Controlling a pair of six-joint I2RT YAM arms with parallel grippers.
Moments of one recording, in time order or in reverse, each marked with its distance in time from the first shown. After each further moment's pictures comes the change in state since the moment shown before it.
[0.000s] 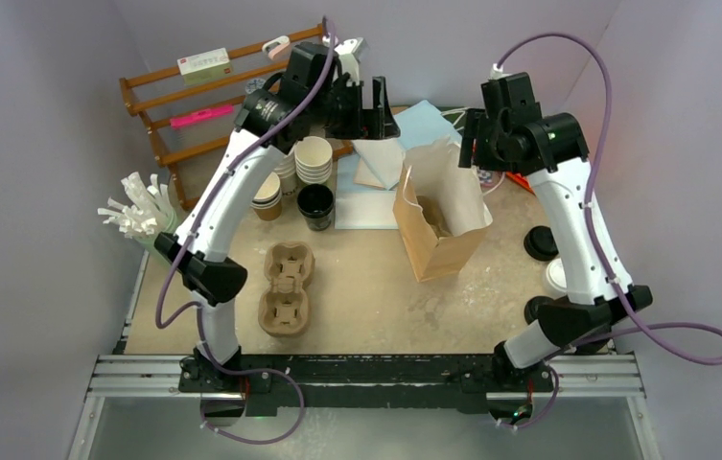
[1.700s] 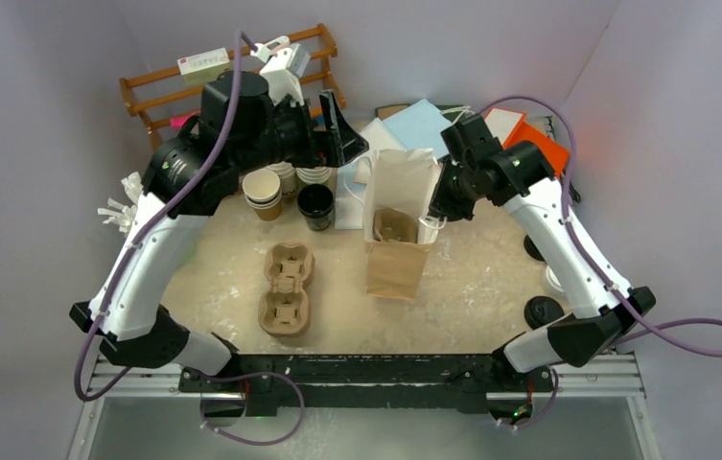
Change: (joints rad) left arm -0.049 -0.463 -0.336 0.074 -0.124 -0.100; right arm 0.143 -0.080 -0.256 -0.035 -0.317 0.471
